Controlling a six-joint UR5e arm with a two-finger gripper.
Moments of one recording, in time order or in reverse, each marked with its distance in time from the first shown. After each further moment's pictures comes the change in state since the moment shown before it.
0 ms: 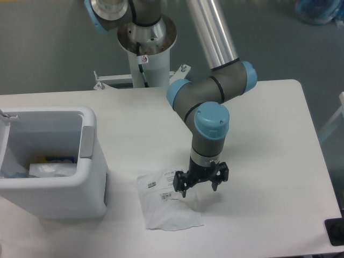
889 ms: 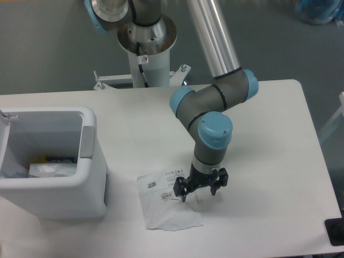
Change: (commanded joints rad) arm -0.011 -0.074 0.023 0.001 -0.040 0.002
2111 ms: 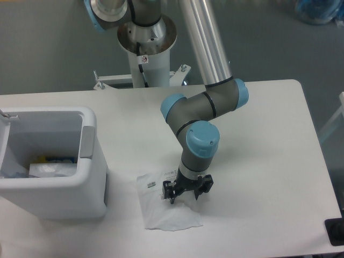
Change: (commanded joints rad) arm -0.028 0.001 -0.020 0.000 -0.008 0.006
